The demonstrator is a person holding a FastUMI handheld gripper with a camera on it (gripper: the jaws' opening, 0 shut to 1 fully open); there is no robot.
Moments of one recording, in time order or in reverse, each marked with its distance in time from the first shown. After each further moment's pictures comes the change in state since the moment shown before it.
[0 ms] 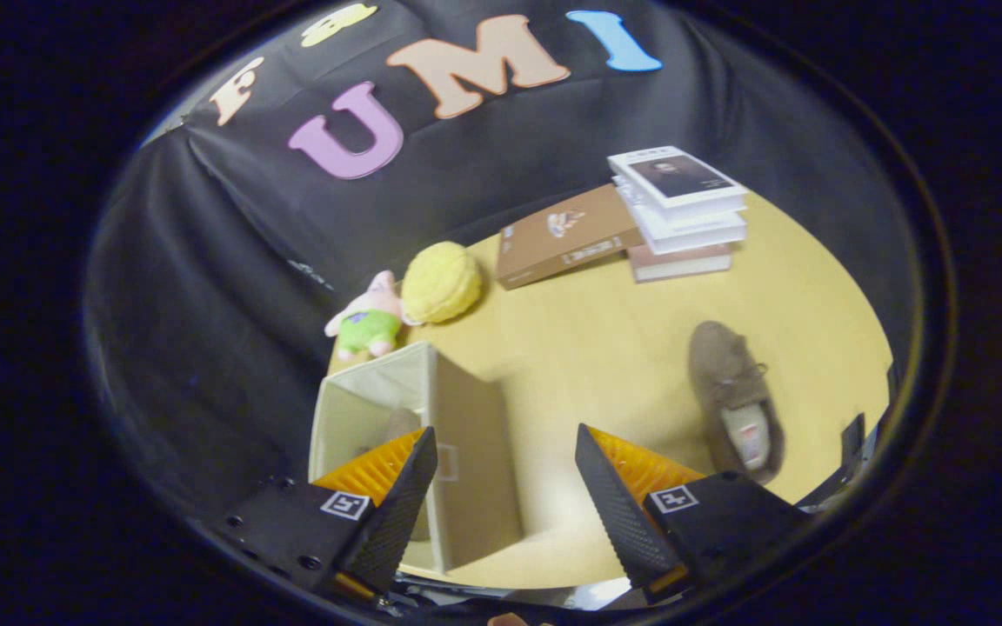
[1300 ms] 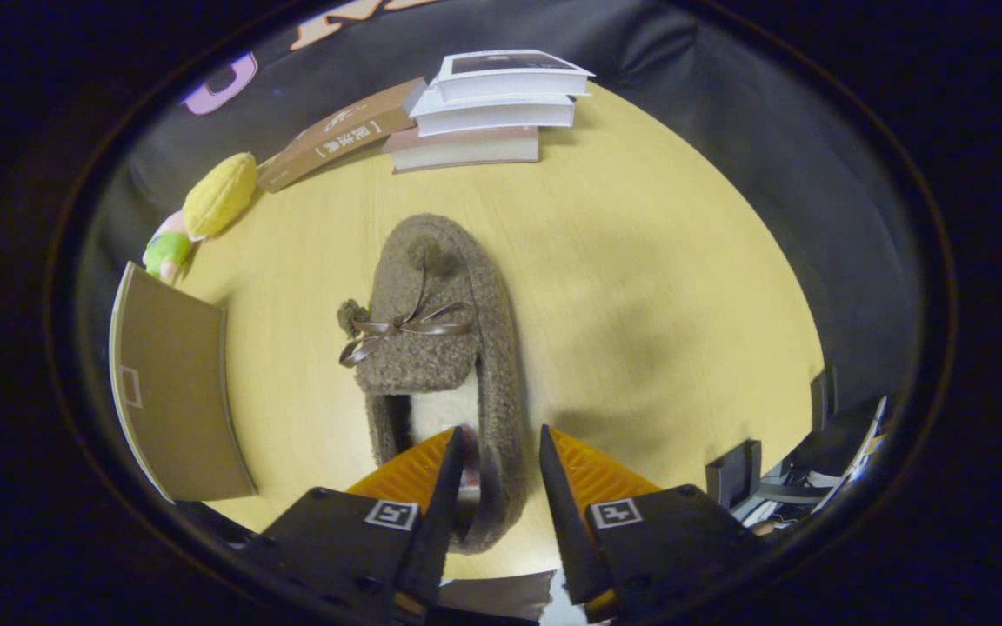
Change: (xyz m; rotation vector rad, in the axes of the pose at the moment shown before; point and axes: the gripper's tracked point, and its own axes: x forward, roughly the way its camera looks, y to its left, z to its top) arm 0.055 -0.237 -0.066 -0.094 0.336 -0.339
